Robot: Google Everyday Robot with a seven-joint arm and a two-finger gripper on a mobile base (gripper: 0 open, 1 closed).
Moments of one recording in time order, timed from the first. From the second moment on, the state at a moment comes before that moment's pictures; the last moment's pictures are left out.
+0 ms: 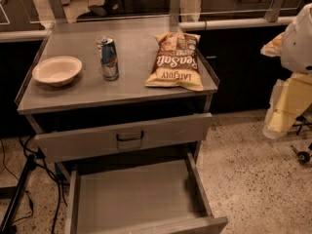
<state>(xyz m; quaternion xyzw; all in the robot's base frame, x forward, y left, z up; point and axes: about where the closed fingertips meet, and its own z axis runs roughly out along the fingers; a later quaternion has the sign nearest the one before) 0.438 -0.217 0.976 -0.60 0.78 -0.03 0.16</state>
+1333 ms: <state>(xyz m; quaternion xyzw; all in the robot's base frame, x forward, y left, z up) 0.492 -0.165 0.972 -0.58 0.78 0.05 0.22</state>
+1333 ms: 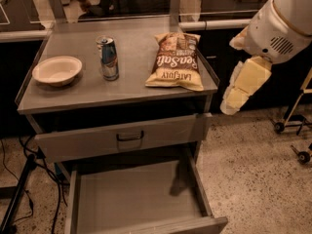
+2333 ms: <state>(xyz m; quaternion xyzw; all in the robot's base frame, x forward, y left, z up) 0.497 -0.139 0.966 -0.59 0.77 0.10 0.24</state>
